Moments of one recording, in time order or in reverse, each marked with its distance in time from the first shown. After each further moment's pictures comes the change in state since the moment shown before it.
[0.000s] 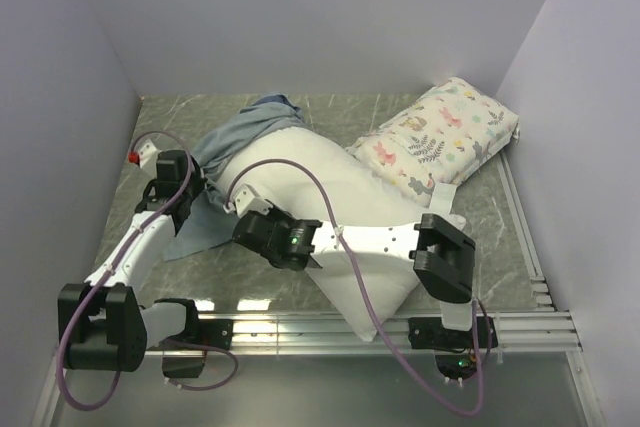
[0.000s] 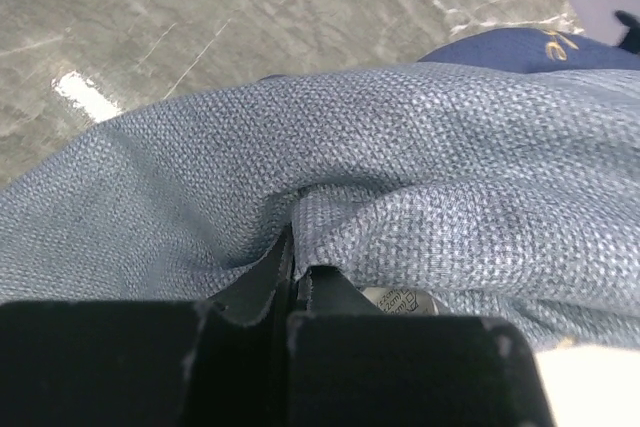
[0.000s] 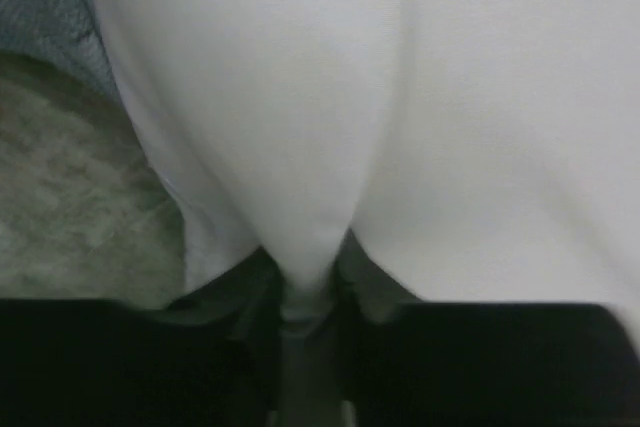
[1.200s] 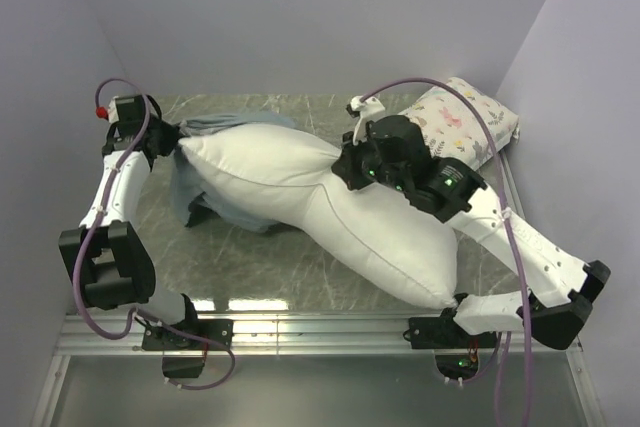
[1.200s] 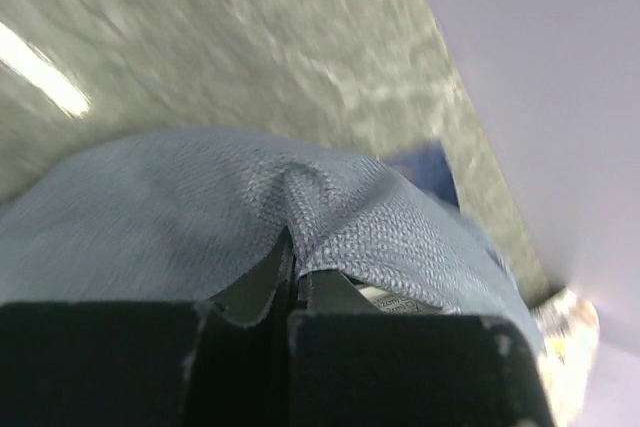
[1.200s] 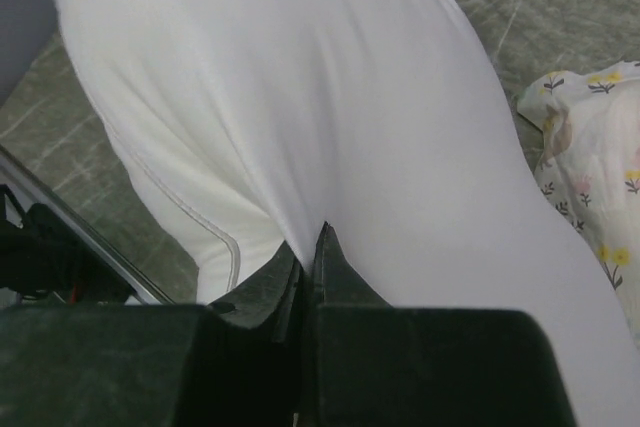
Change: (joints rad) left arm 0.220 0.330 0.535 -0.240 0.324 -0.066; right arm -0.445 -0.610 0.029 -0.237 -0.694 0.270
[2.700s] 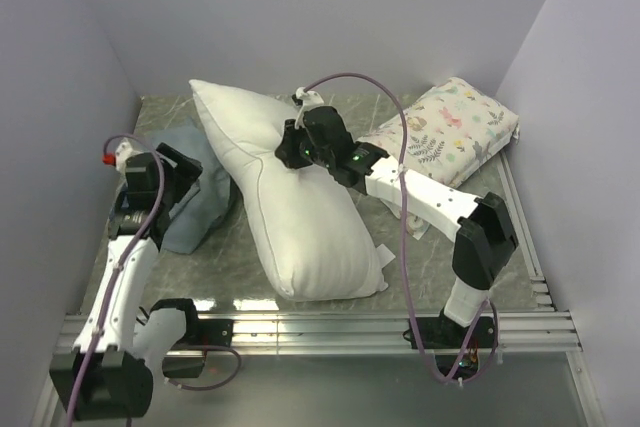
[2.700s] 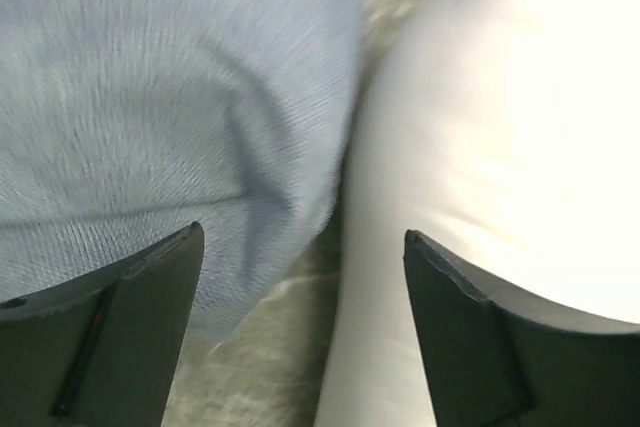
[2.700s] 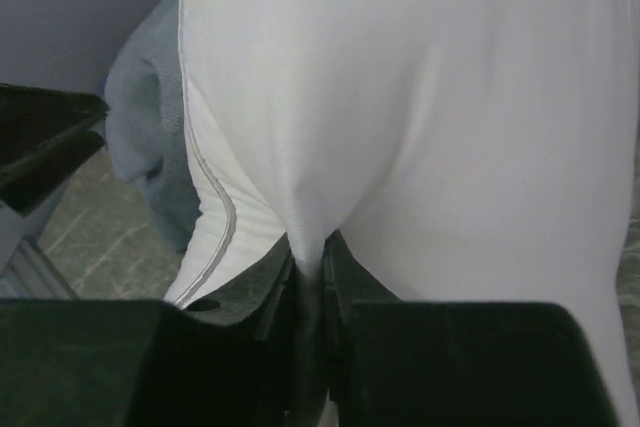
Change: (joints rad) left arm -0.135 -0.539 -0.478 0.037 -0.124 0.052; right arm -0.023 0.457 0.051 0.477 -0.073 0.164
